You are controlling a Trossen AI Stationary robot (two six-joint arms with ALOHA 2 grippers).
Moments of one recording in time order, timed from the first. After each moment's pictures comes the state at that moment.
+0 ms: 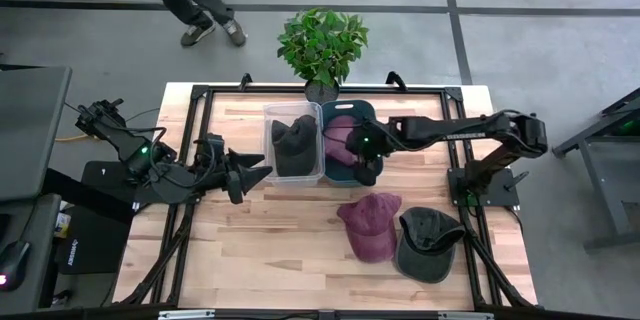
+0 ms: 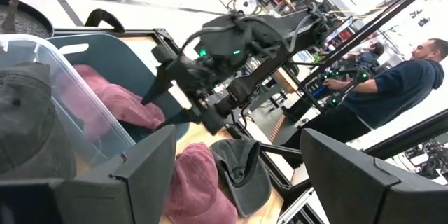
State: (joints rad) left arm -0.63 1.07 1.26 -0.54 -0.96 -1.08; right arm -0.14 1.51 1.09 -0.51 -0.04 0.03
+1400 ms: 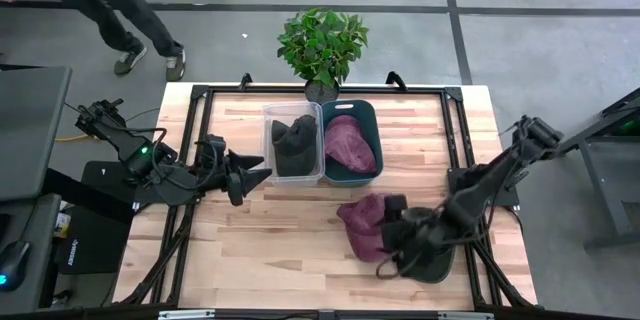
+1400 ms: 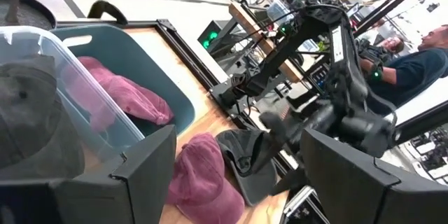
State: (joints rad) left arm -0.63 1.07 1.26 -0.59 -0.93 -1.10; right arm 0.71 1.45 1.09 -0.55 0.44 0.42
